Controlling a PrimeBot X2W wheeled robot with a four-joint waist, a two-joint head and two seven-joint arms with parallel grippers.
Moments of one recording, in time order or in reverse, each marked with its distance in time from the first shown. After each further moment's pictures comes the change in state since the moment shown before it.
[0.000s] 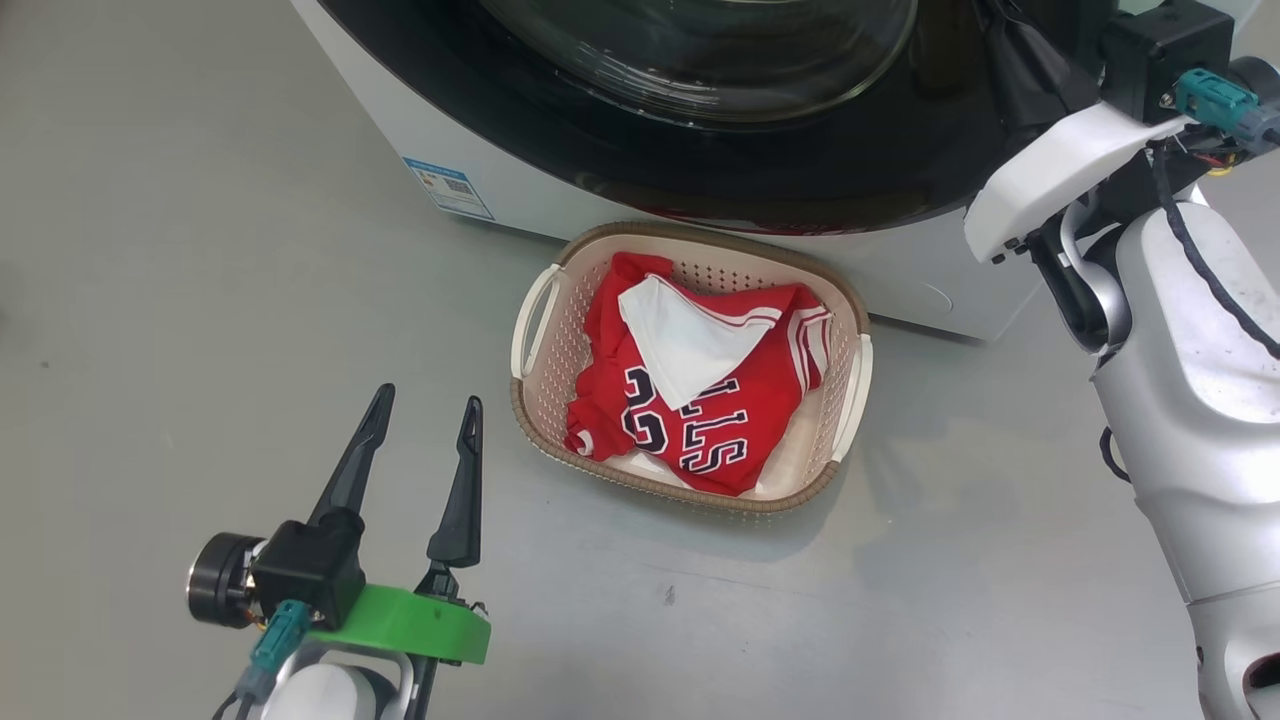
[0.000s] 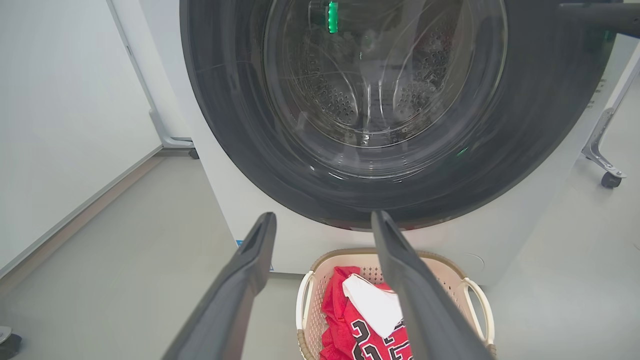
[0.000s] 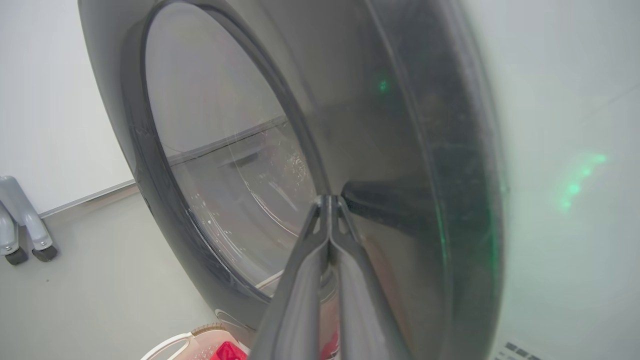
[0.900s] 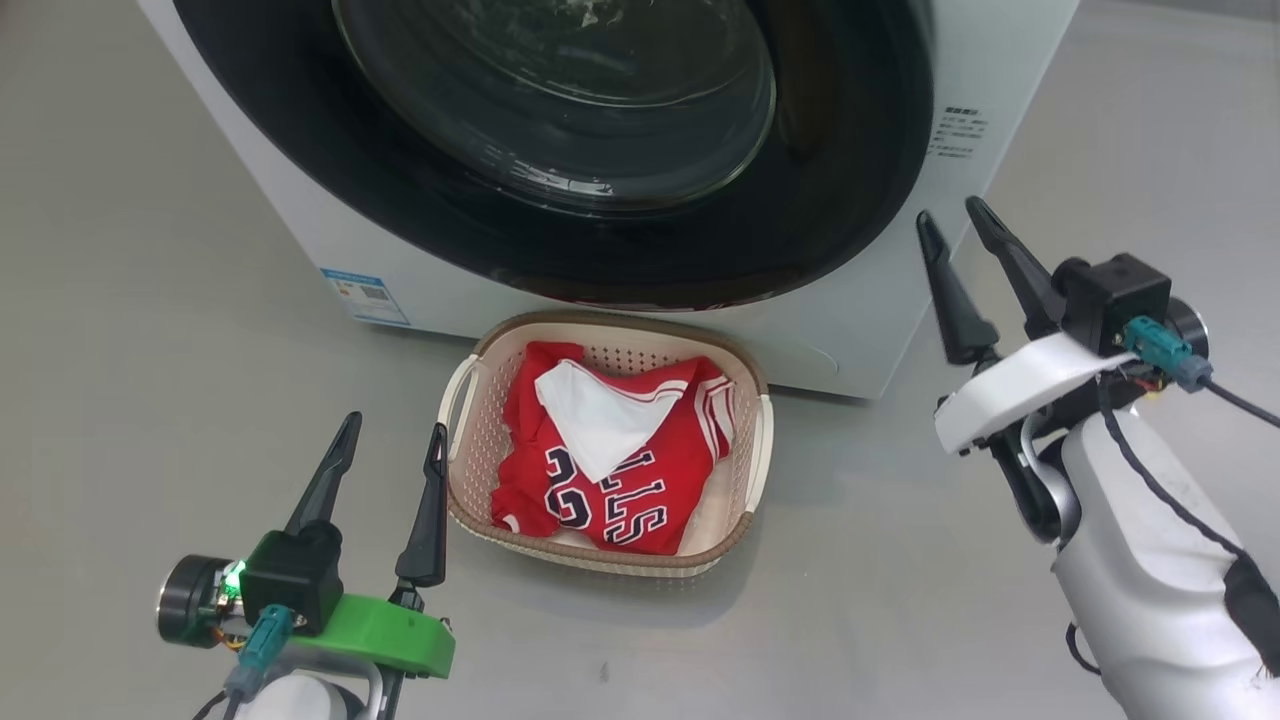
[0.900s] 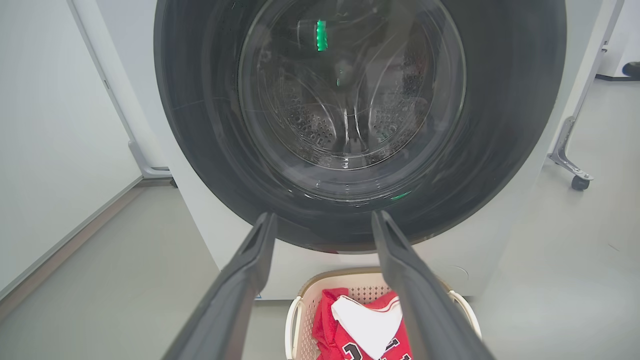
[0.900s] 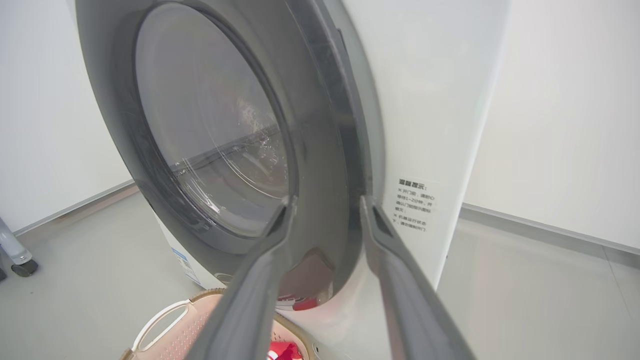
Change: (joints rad) left arm 0.000 0.032 0.025 0.088 0.021 -0.001 -0.009; right arm 0.261 0.021 0.013 0.010 0.052 0.018 -0.189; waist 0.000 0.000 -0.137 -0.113
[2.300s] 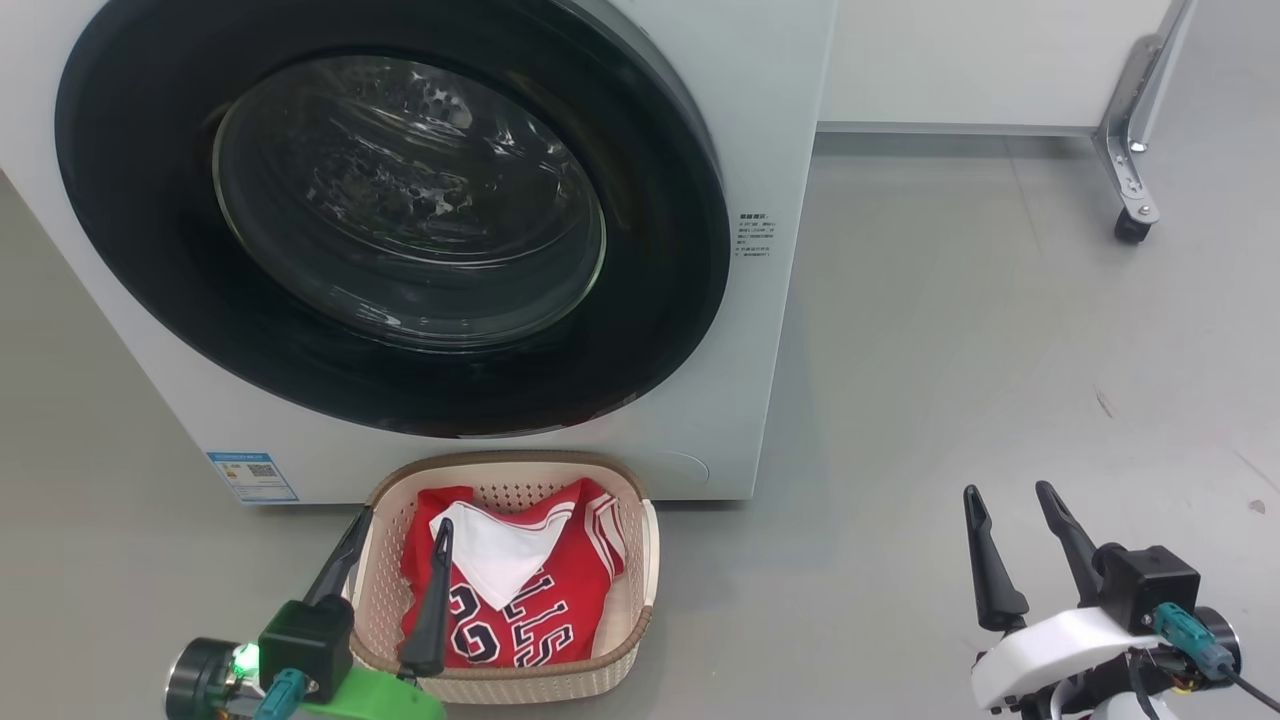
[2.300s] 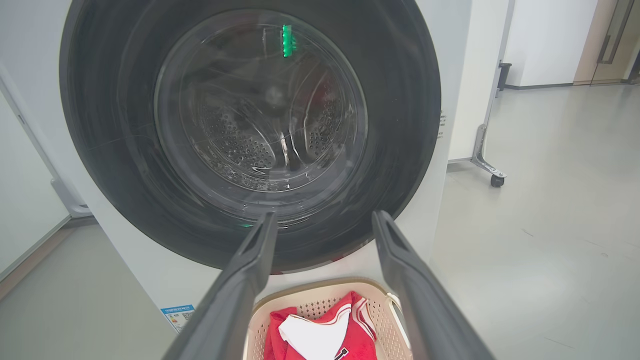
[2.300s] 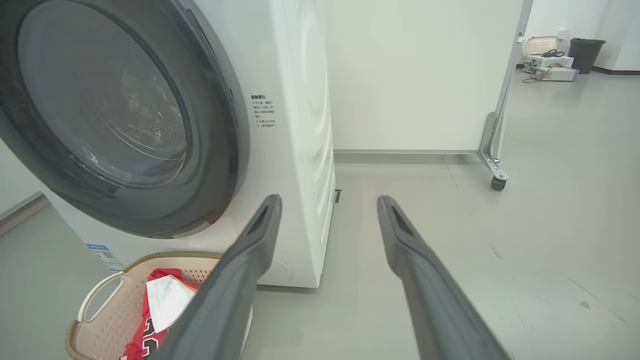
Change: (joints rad) left arm 0.116 0.030 -0.017 0.015 -0.003 -0.011 0.039; right arm 0.544 0.025 -0.100 -0.212 0.048 -0.151 -0.016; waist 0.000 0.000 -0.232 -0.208
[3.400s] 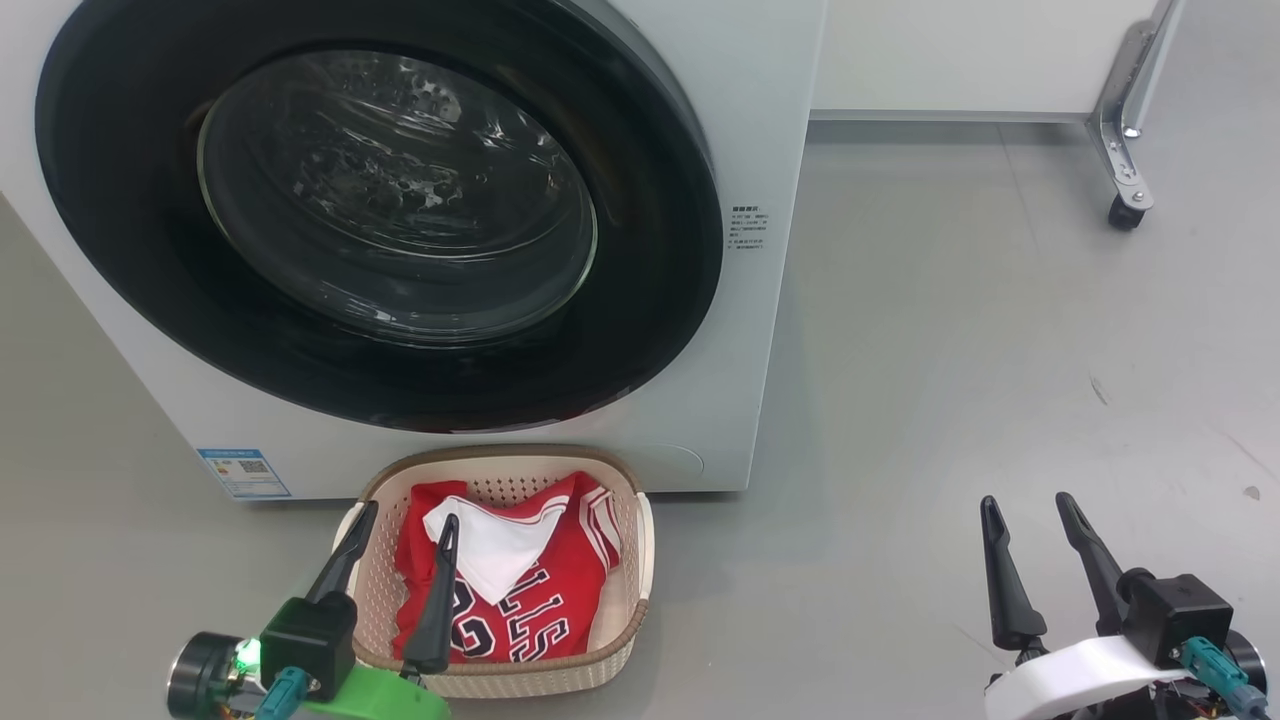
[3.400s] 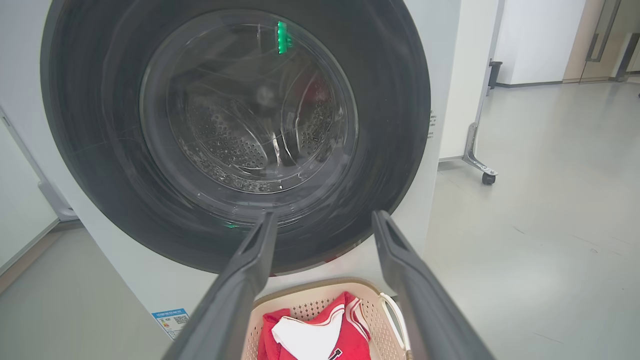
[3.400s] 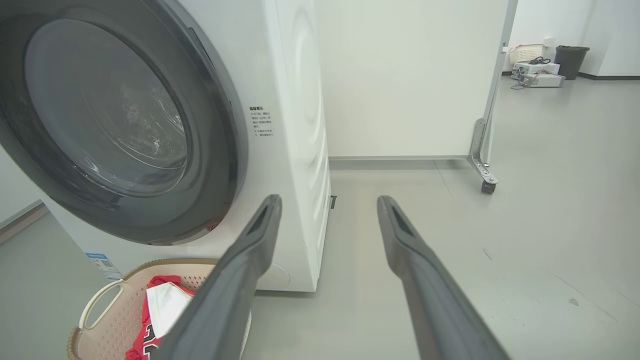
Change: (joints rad) left arm 0.008 0.005 -0.007 -0.038 0.000 0.000 0.021; right arm 0.105 -0.011 -0.015 -0.169 -0.001 -0.035 0.015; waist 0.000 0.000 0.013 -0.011
